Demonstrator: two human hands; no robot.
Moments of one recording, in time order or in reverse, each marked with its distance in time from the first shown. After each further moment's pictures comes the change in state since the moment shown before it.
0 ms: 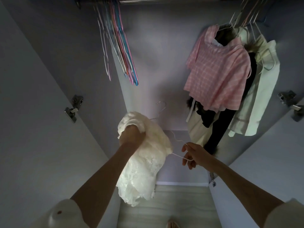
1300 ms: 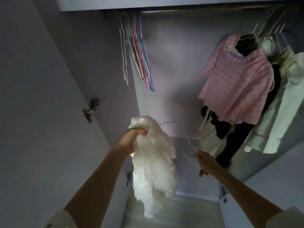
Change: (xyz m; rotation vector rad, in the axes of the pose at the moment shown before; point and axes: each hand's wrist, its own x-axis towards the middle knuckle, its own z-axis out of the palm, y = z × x) left_hand 0.000 -0.013 -0.047 -1.111 -0.513 -0.066; right_hand 0.041 0.010 -0.009 -0.412 0.098 0.113
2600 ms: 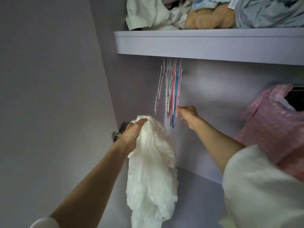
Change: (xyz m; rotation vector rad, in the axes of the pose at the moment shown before) left_hand 0.001 0.113 -0.024 -0.066 0.650 0.180; right_hand 0.083 -0.301 -0.076 0.463 0.140 -0.366
